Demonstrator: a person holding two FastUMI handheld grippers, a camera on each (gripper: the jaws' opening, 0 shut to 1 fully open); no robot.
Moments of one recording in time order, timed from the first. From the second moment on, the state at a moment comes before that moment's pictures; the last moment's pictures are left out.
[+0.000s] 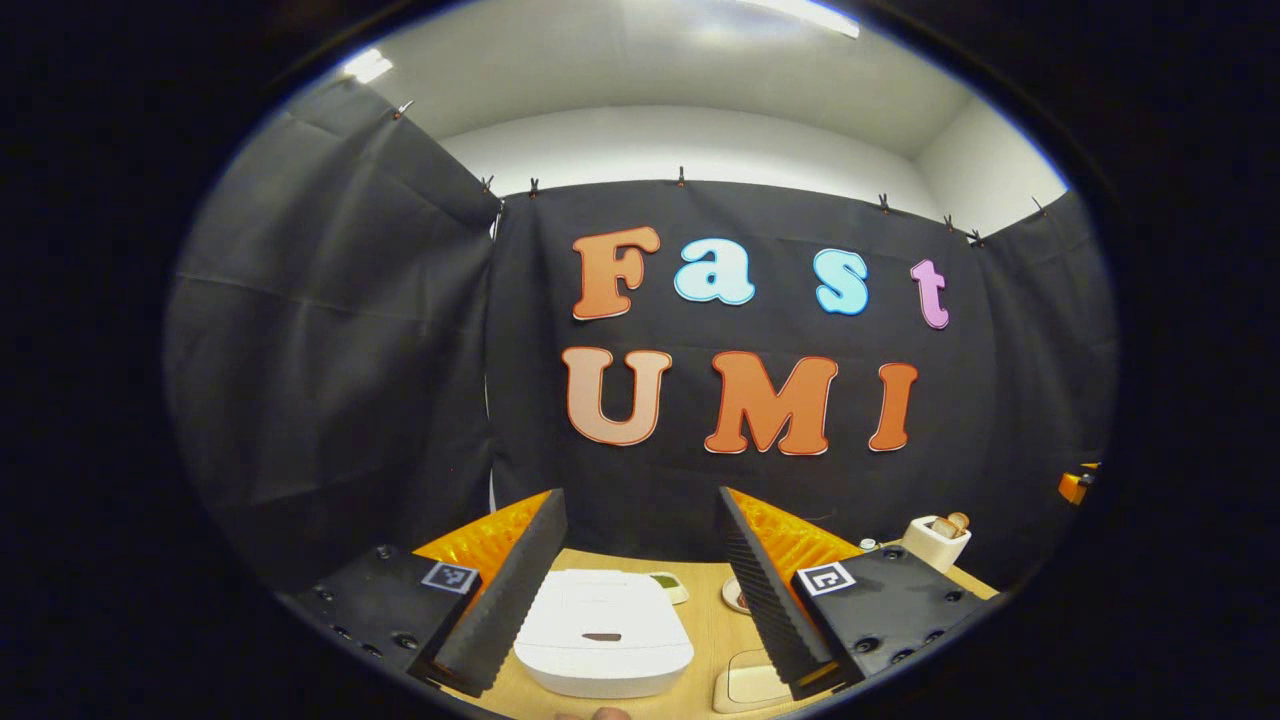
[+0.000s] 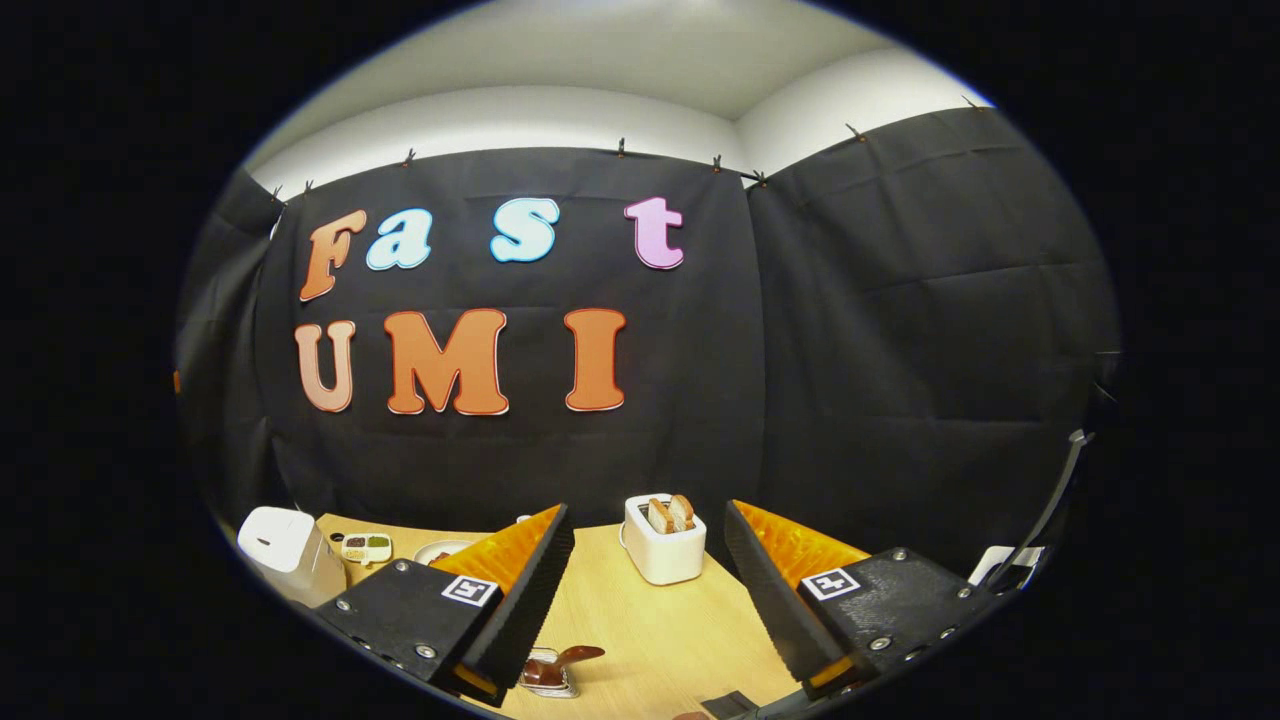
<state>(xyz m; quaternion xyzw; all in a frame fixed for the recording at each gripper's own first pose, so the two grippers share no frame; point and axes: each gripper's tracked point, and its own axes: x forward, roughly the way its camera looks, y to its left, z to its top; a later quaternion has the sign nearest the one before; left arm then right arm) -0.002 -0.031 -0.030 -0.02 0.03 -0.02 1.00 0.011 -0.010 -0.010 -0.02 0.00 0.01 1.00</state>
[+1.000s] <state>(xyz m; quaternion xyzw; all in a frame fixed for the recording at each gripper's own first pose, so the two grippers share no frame) 0.049 -0.016 -0.121 -0.04 0.15 -0.03 0.99 0.025 0.005 -0.029 -0.03 0.02 0.01 1.00</state>
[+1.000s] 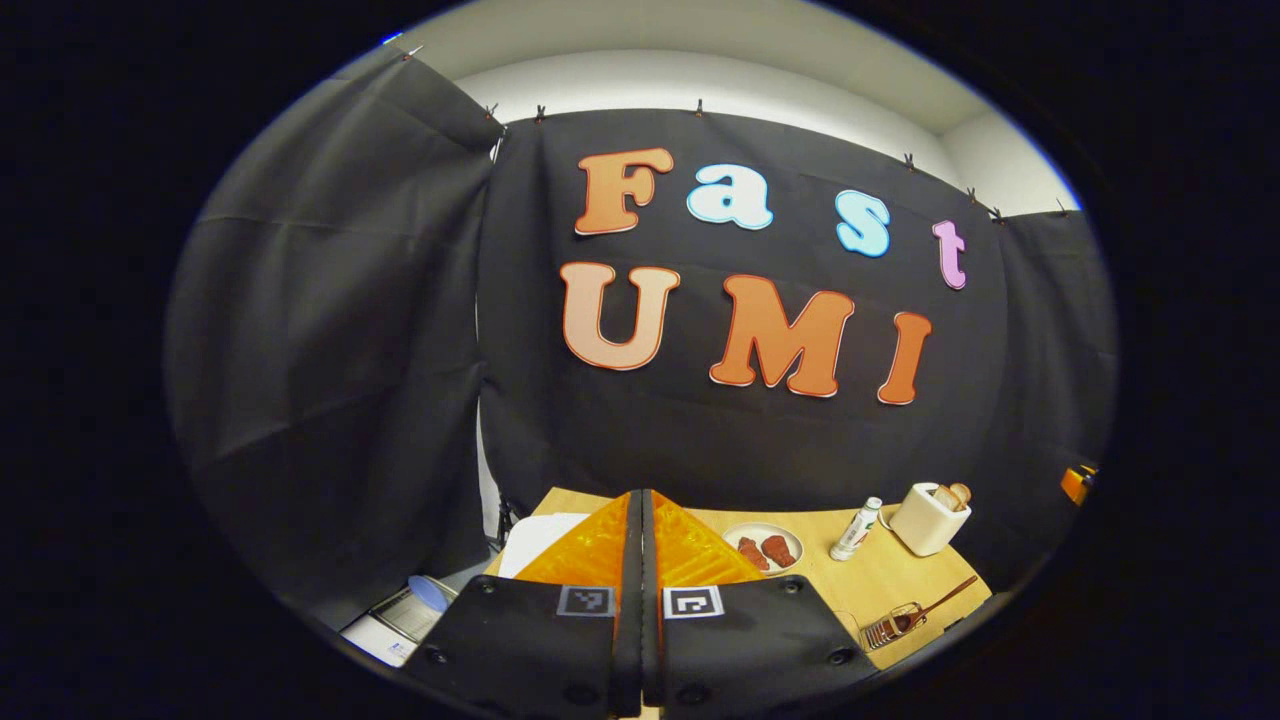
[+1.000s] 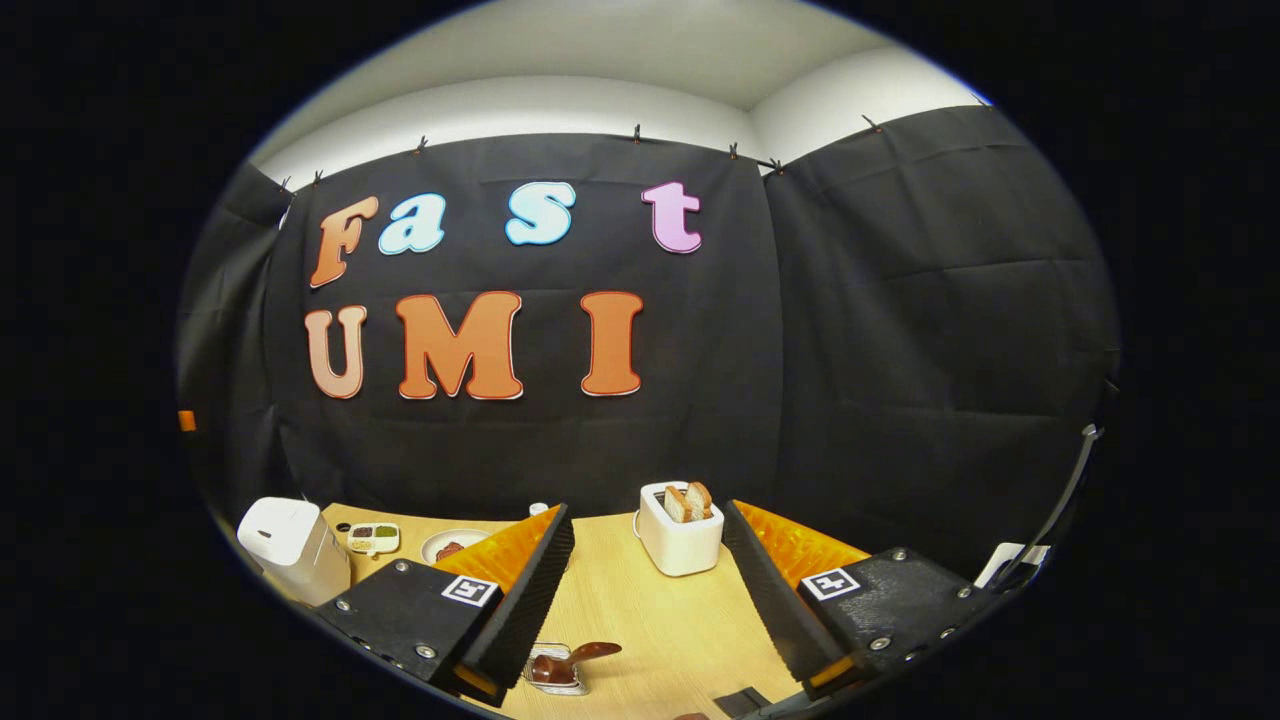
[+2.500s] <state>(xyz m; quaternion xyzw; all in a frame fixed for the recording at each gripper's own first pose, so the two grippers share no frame) 0.081 0.005 -0.347 -0.04 0.39 -0.02 0.92 0.034 0.002 -0.067 -0.06 0.08 -0.01 1.00</state>
